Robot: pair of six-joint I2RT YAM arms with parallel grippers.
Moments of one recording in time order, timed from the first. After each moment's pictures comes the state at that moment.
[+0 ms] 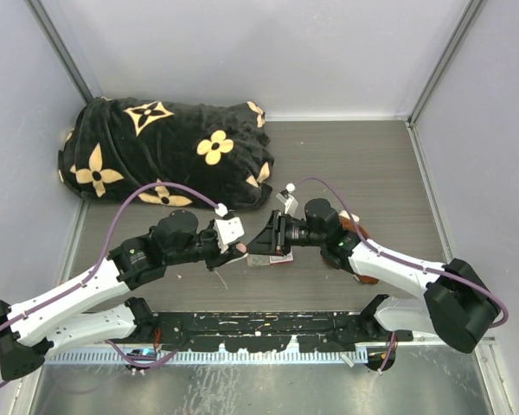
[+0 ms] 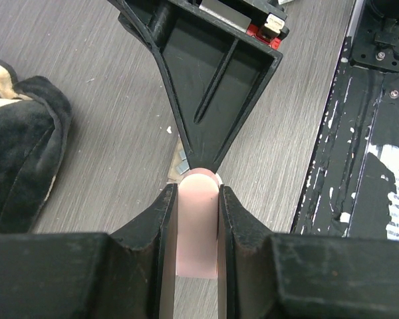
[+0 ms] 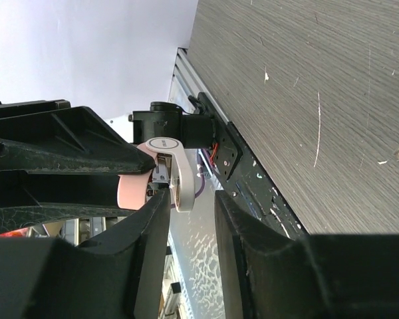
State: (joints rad) left arm -0.96 0.87 0.80 -0.39 0.21 0.20; right arm 0.73 1.20 0.57 0.34 -0.64 1.07
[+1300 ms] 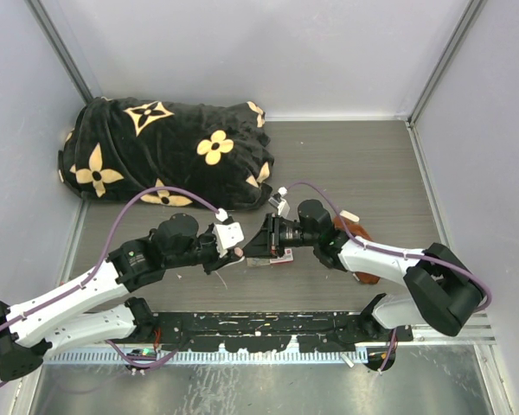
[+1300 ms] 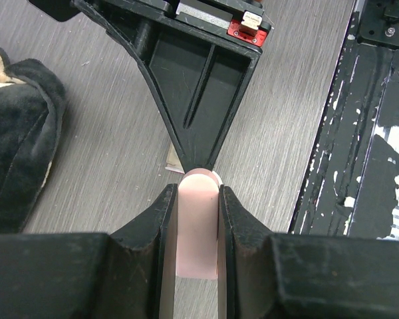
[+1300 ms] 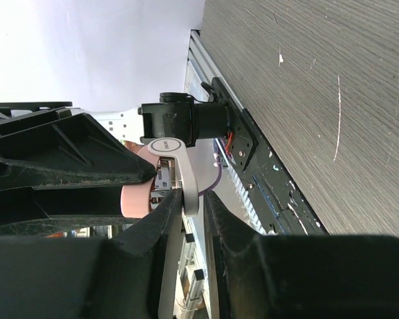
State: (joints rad) left arm -0.97 0.85 0.78 -0.43 0.19 0.22; right arm 0.75 1.34 0.56 0.49 -0.71 1.19
